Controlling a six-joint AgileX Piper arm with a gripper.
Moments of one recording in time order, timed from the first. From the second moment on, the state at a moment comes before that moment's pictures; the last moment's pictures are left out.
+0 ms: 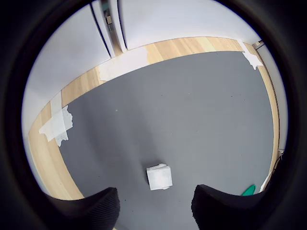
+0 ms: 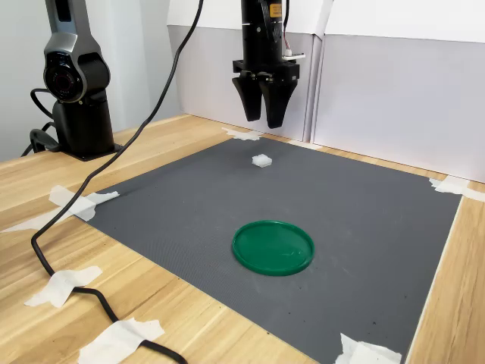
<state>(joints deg) 32.6 89.8 -59.7 -2.8 49.6 -37.0</state>
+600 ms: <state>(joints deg) 32.6 95.6 -59.2 -4.8 44.4 -34.3</state>
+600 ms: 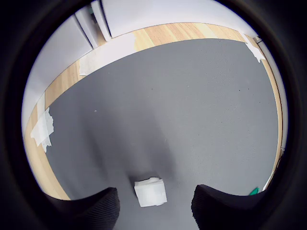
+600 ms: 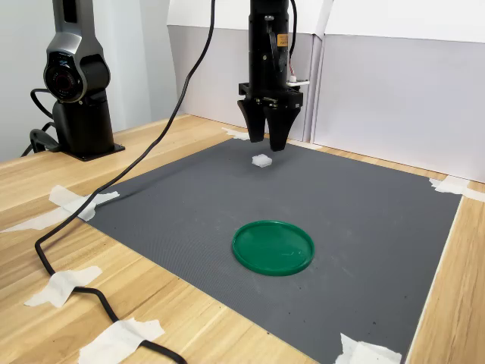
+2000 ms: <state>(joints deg) 31.3 97.3 -54.3 -5.4 38.5 -33.7</state>
